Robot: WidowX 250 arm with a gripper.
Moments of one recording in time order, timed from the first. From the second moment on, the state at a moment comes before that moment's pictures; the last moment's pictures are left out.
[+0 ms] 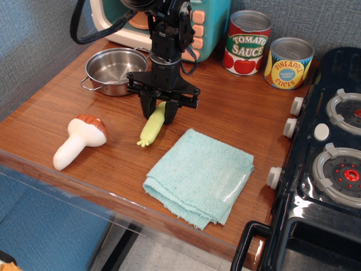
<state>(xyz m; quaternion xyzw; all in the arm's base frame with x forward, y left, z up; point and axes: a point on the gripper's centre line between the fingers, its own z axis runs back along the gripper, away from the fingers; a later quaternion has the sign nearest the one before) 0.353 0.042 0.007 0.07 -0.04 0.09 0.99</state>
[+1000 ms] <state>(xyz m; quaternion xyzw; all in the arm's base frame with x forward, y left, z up) 0.291 -0.013 0.027 0.02 -0.05 -0.03 1.00</state>
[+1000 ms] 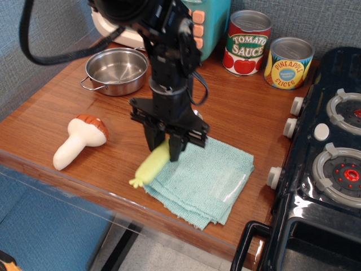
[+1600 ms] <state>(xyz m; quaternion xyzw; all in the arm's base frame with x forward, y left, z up) 0.288 -0.042 0.027 0.03 -0.06 -0.07 1.00</state>
